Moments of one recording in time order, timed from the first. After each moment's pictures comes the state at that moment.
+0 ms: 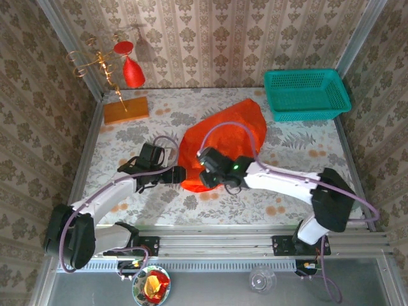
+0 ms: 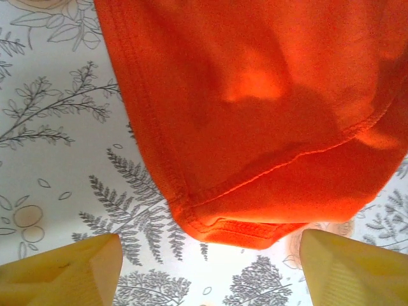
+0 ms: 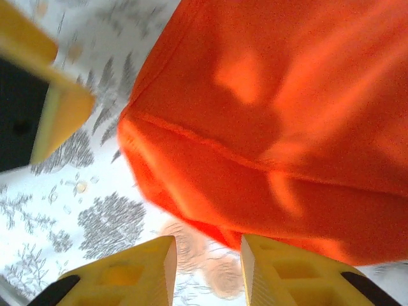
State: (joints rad) left arm -0.46 1.19 0.65 -0.42 0.30 -0.37; right arm 0.99 1.63 1.14 -0.53 0.16 0.39
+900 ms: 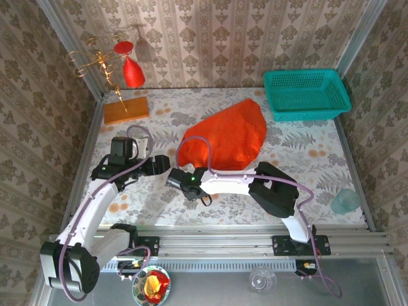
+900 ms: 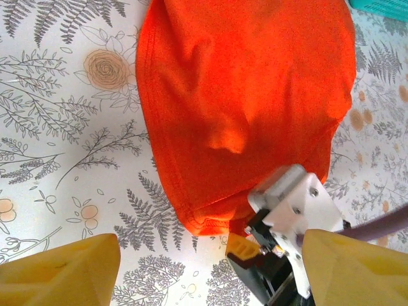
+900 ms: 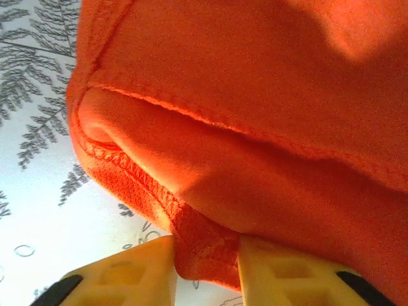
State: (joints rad) left arm -0.21 0.98 0.76 -0.63 0.48 -0.29; right arm 1.10 2.07 1.44 -0.69 0.35 0.61
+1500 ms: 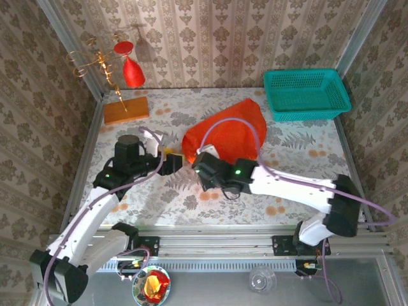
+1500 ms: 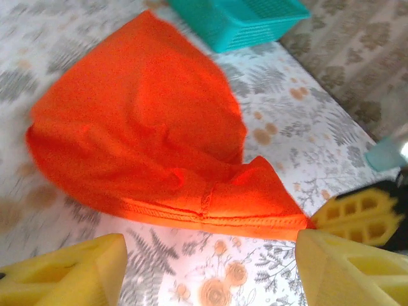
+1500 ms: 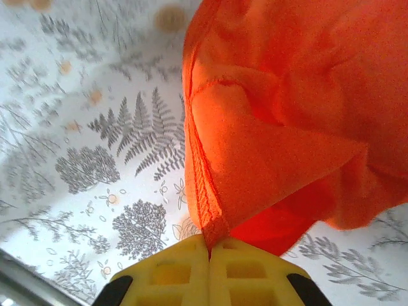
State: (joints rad) left arm -0.44 0.90 0.76 -0.34 0.54 -0.17; right arm 1.07 1.47 1.26 -0.73 0.36 0.58
